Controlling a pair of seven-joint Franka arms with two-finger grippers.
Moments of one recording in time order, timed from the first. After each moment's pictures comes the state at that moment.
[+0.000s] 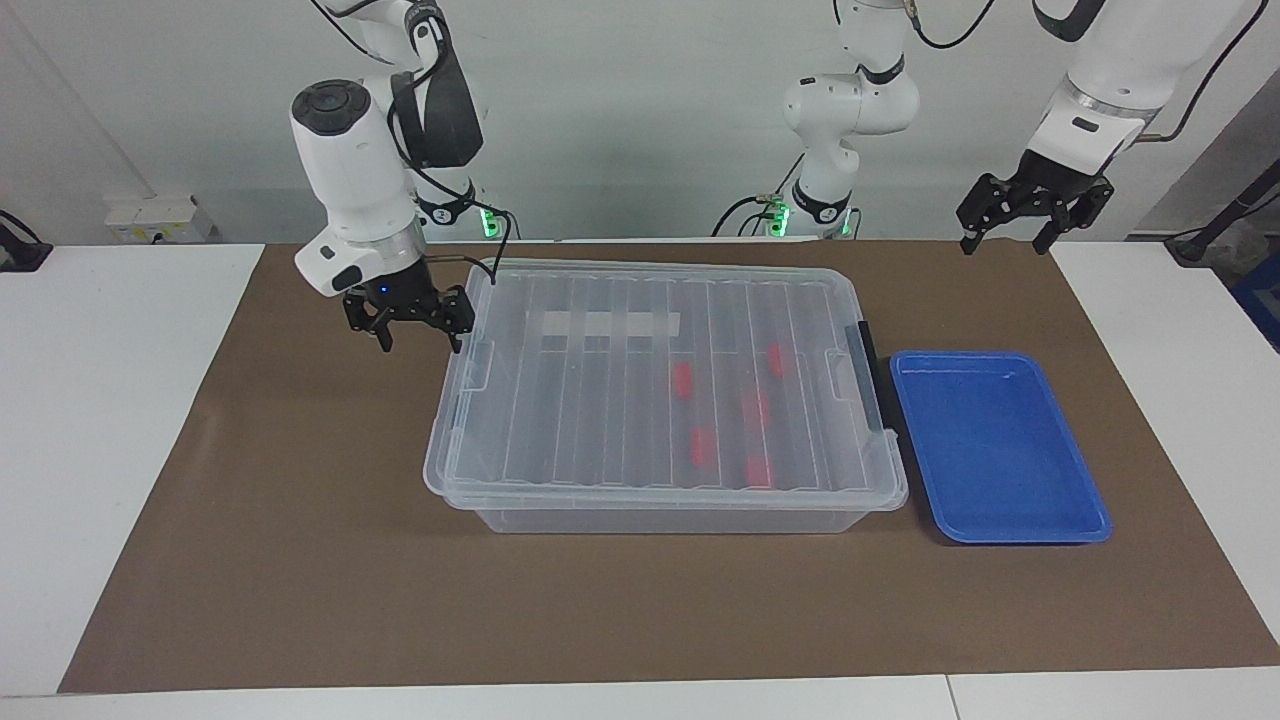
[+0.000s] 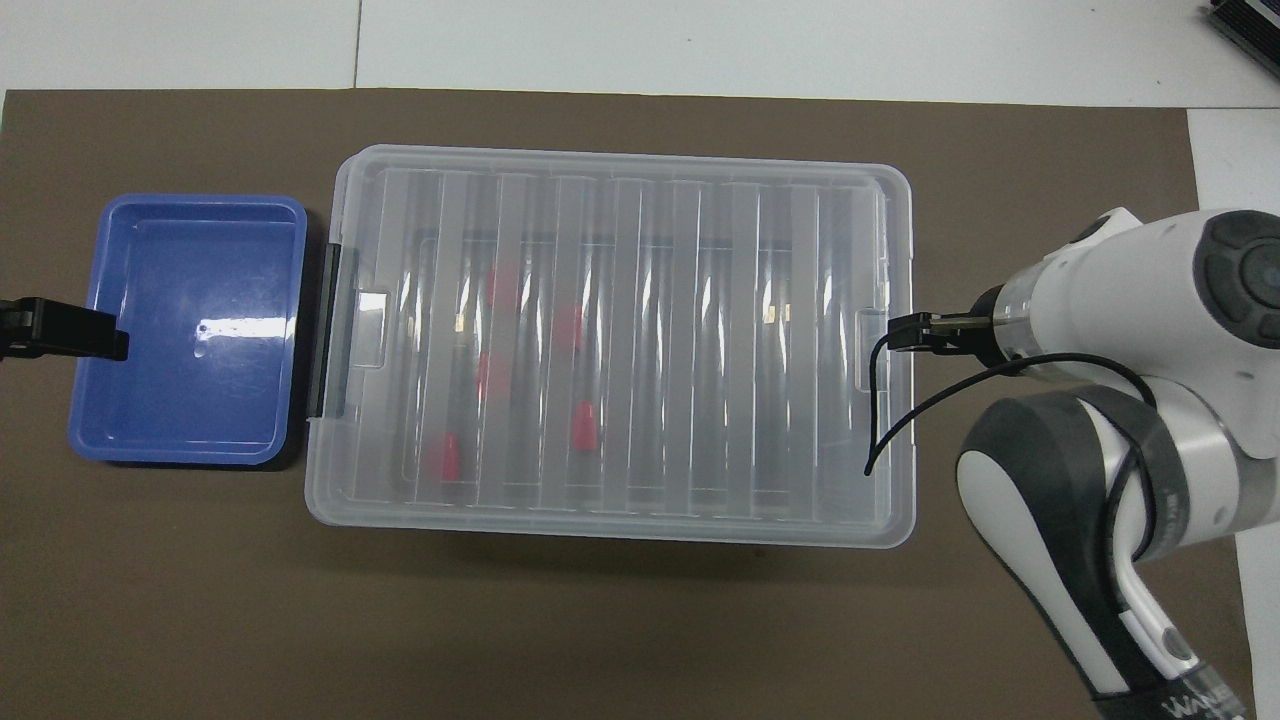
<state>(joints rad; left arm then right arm) -0.07 -0.09 0.04 -1.63 -0.01 1.56 0.03 0.13 -0.02 0.06 -1.97 -0.02 2.03 0.27</state>
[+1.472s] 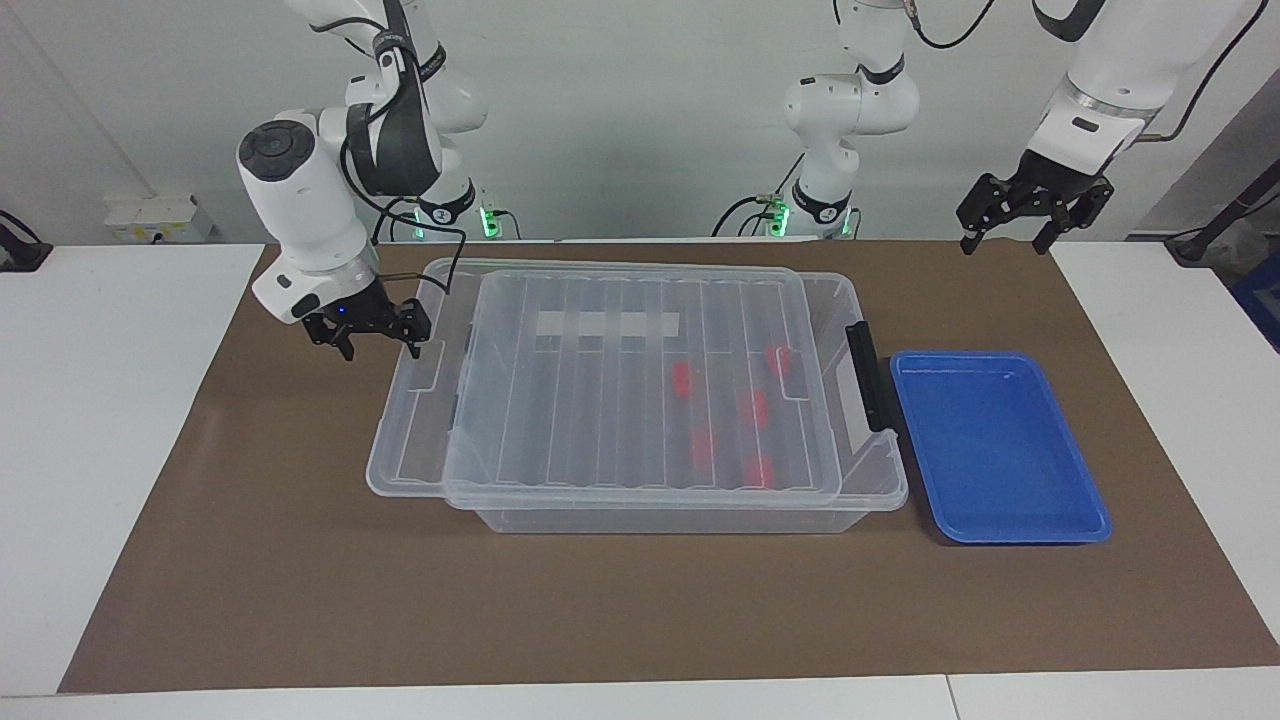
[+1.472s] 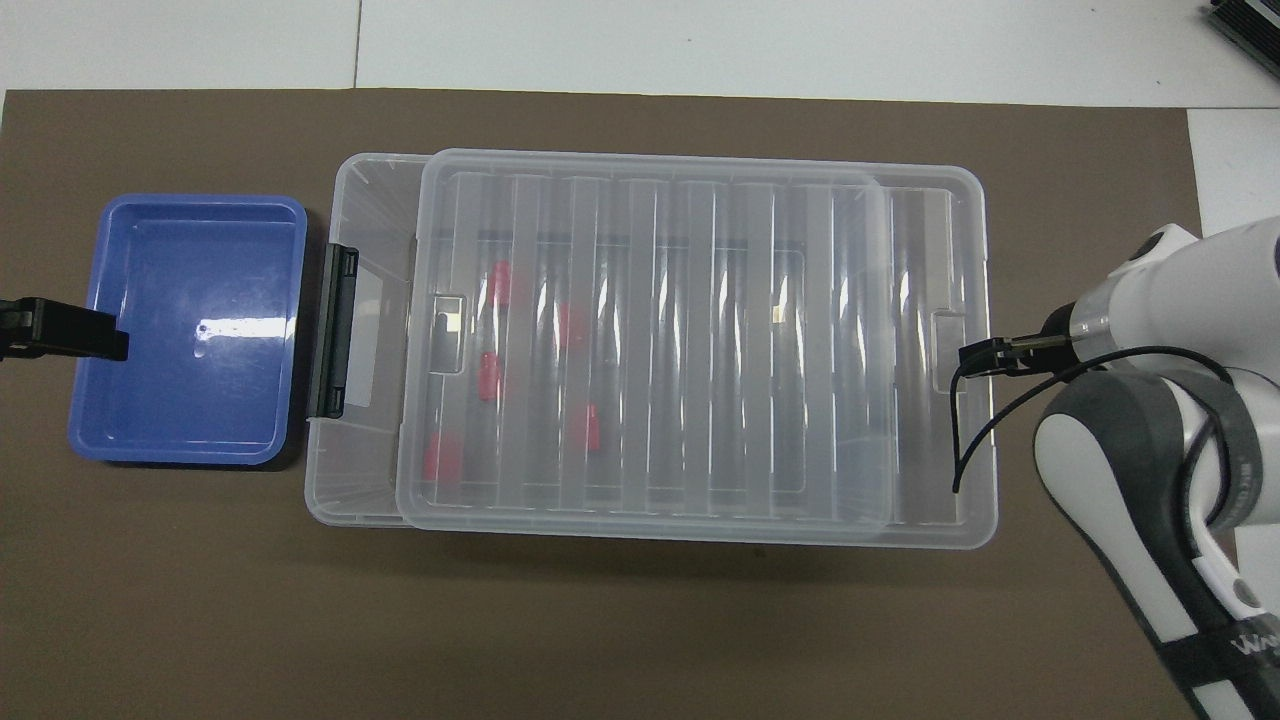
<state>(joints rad) -0.07 -0.09 0.04 -1.63 -0.01 1.56 0.03 -0.03 -0.02 0.05 -2.02 -0.03 2.00 -0.02</state>
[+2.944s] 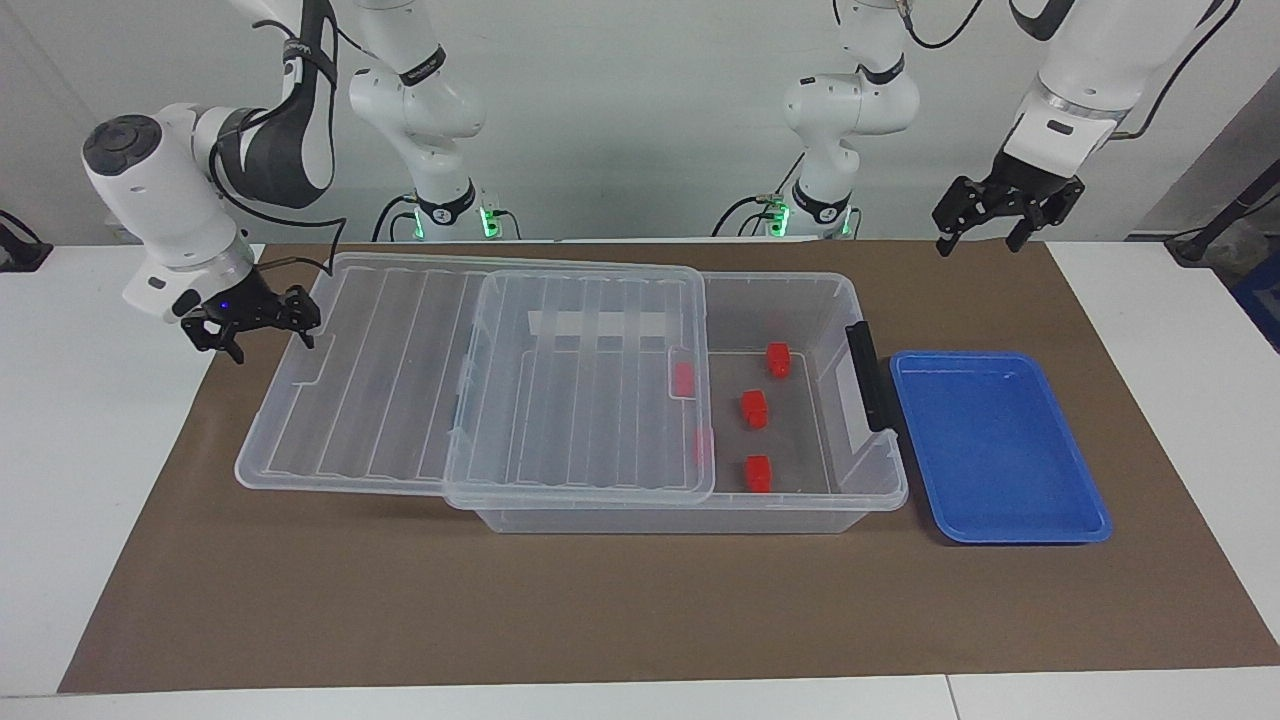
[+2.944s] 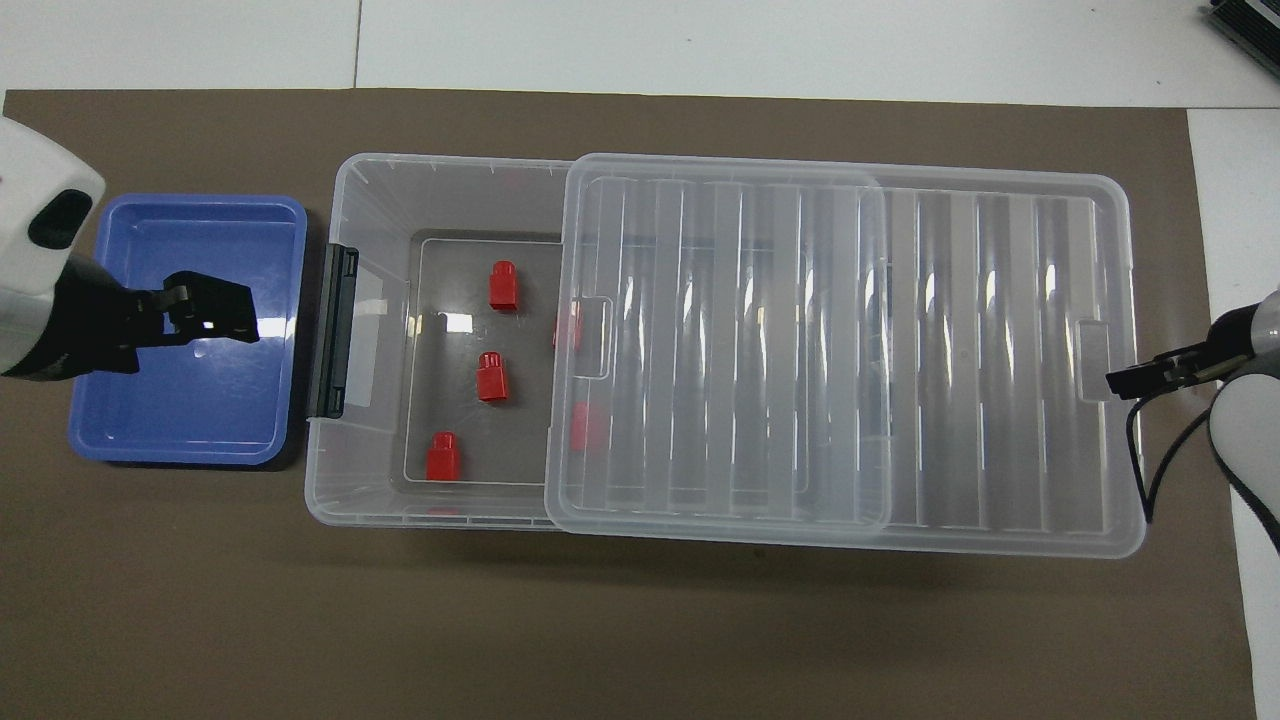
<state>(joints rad) -0.19 -0.09 -0.05 -1.65 -0.04 1.63 -0.46 -0.25 -0.02 0.05 -1.99 -0.05 1.98 -0.47</state>
